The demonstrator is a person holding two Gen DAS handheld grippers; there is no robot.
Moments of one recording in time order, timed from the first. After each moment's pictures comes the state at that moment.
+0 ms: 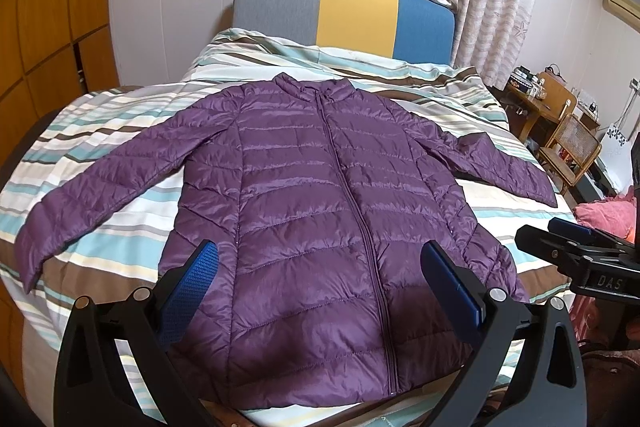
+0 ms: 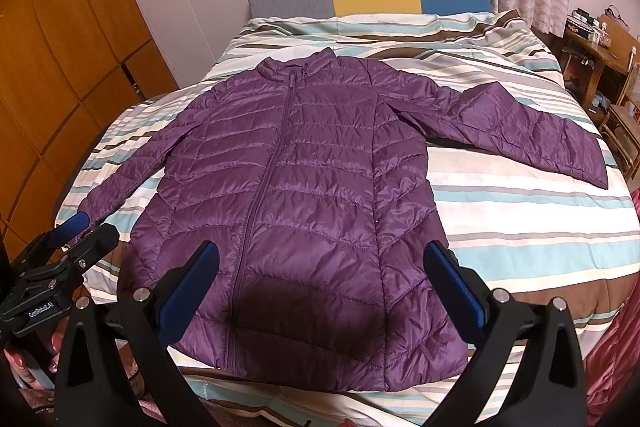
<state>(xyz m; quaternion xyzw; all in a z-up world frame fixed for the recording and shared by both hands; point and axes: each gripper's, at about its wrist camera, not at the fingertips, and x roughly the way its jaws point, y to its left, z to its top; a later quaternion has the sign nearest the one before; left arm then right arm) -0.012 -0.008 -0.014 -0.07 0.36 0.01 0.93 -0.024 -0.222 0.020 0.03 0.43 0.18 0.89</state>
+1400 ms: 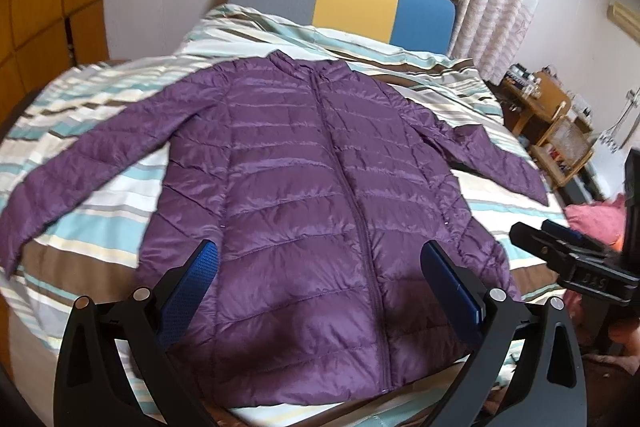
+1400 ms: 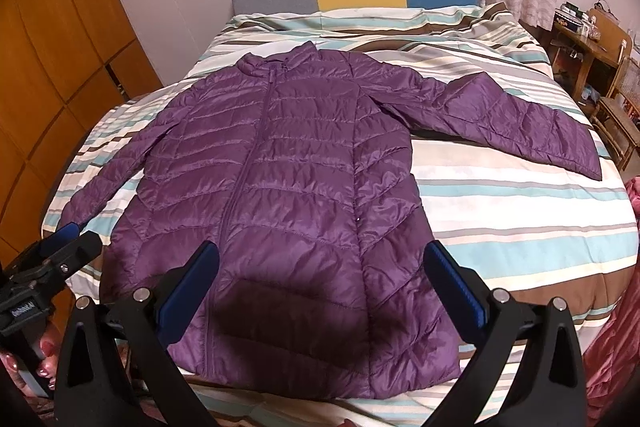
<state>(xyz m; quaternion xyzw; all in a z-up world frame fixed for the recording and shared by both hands) 0.007 0.006 -0.024 -0.12 0.40 -0.02 0.91 -0.010 -0.231 0.007 0.04 0.43 0.16 0.89</state>
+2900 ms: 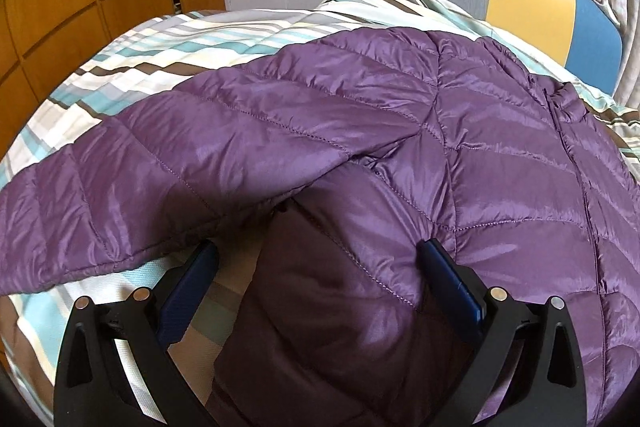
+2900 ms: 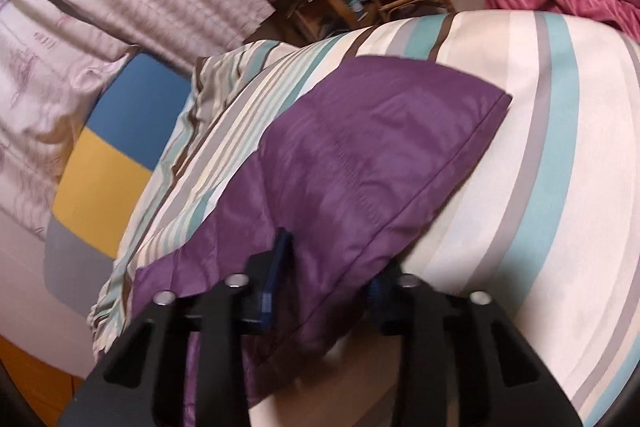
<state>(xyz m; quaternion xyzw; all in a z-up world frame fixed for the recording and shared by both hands) 0.191 0.140 -0.156 -0.13 0.42 0.24 0.86 0.183 -0.553 -0.133 0.43 0.29 -0.20 0.83</state>
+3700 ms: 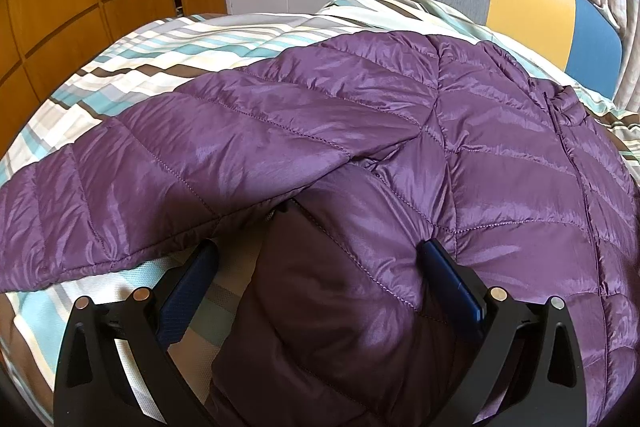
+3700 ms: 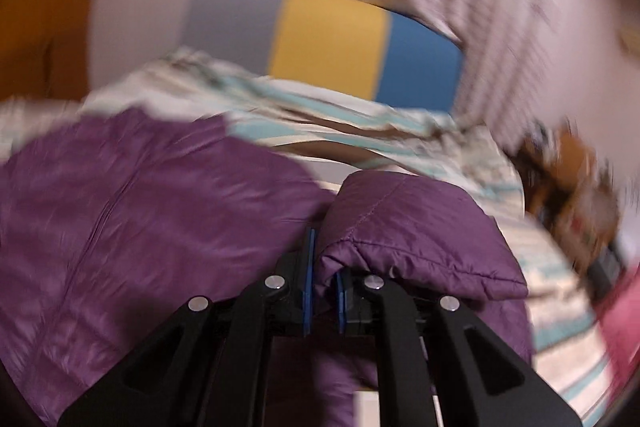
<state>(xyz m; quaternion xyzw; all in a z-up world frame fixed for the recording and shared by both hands) 0.191 0.139 -0.158 -0.13 0.41 0.24 0.87 0.210 -0.167 -0.073 -0.16 0.27 0.06 0.95</state>
